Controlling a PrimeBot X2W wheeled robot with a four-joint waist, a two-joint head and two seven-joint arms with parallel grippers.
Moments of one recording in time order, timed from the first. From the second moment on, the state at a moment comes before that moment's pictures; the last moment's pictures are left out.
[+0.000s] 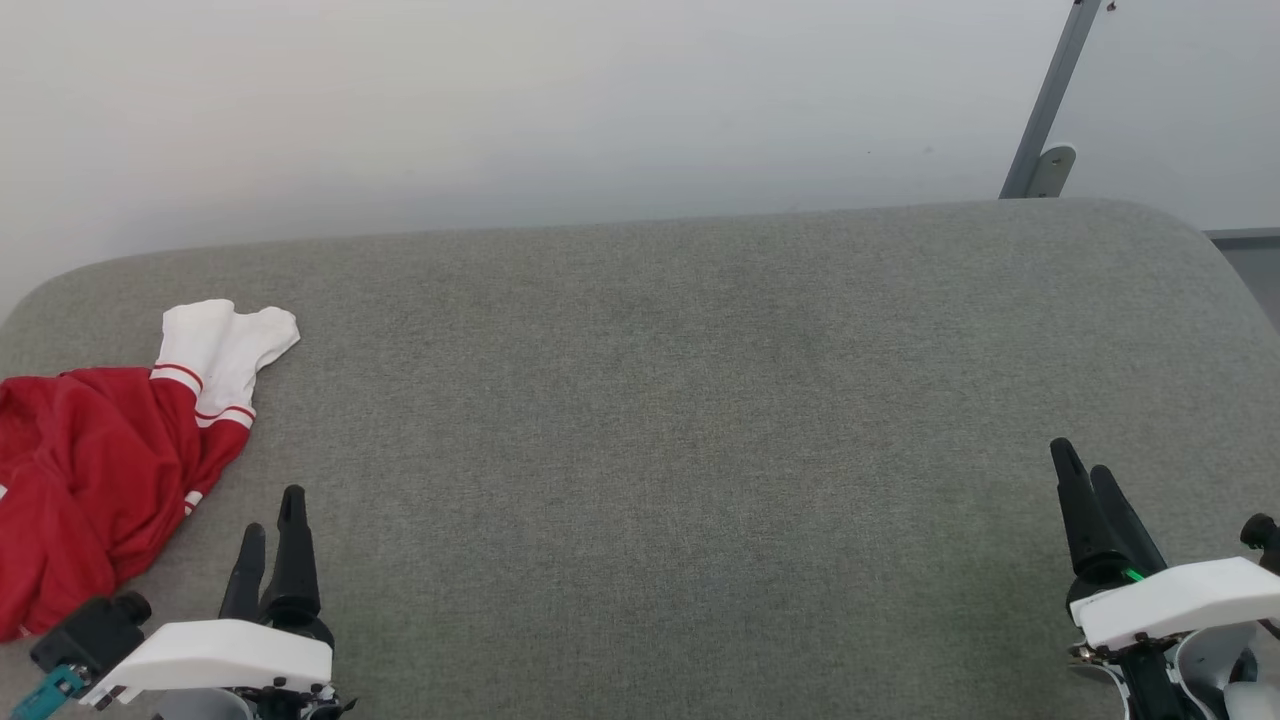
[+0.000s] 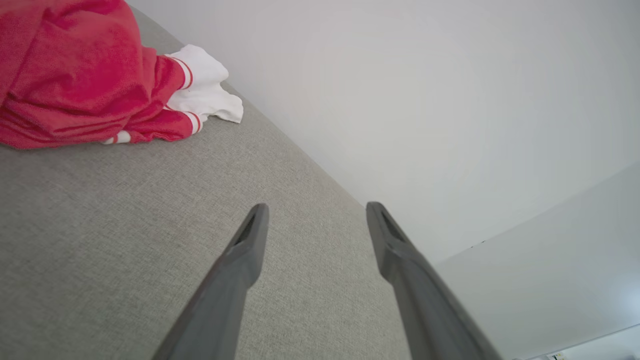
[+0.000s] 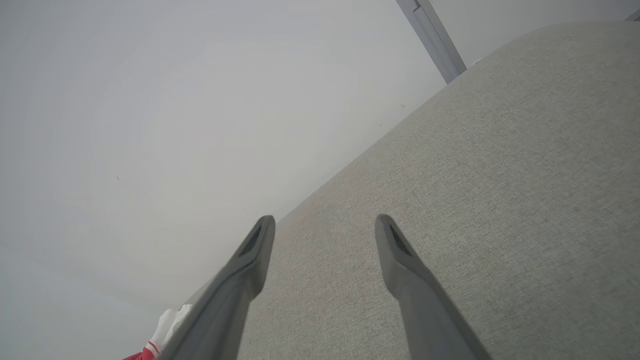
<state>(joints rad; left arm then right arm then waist) -0.03 0.12 0.05 0.22 -0.92 -0.04 -0.10 -0.06 -0.13 -0.09 0.20 0.92 0.13 0.03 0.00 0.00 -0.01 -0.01</state>
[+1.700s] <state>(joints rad) -0.01 0.09 0.11 0.23 -0.42 -0.11 -0.22 -0.06 -0.18 -0.06 0.18 0.54 0.13 -0.05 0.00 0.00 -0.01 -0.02</state>
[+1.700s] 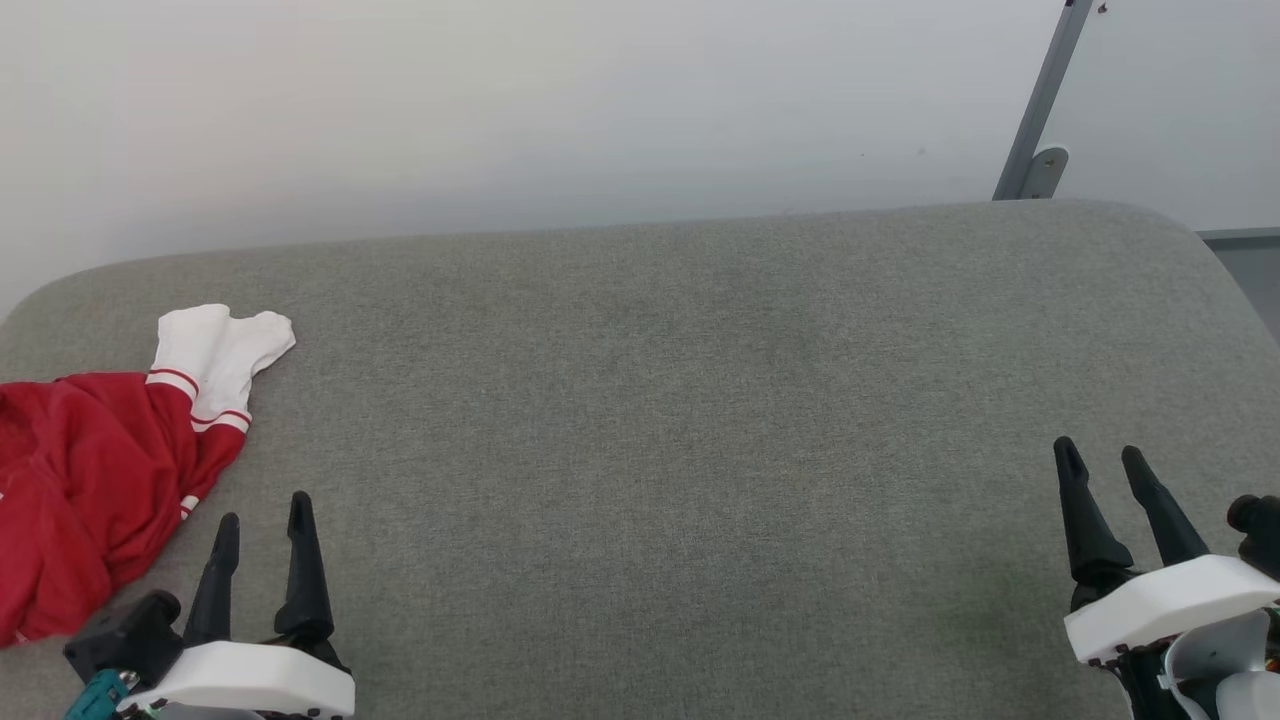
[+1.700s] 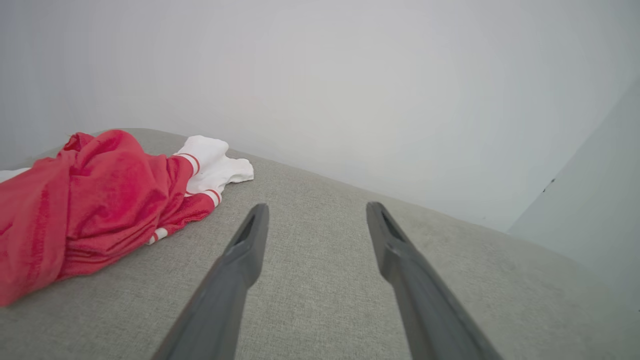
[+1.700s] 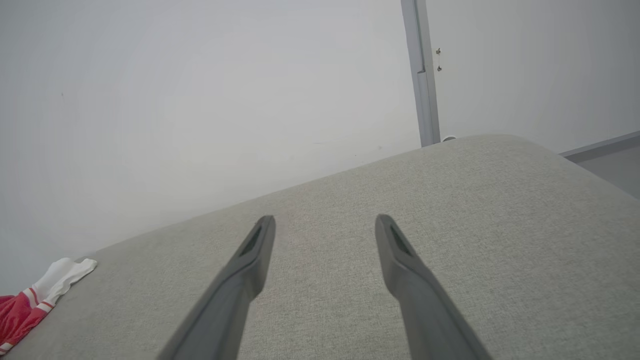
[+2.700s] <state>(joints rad) -0.01 0.10 0.09 0.23 -0.28 -0.12 -0.26 -0.06 -0.20 -0.05 0.17 0.41 0.13 -0.07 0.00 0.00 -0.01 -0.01</state>
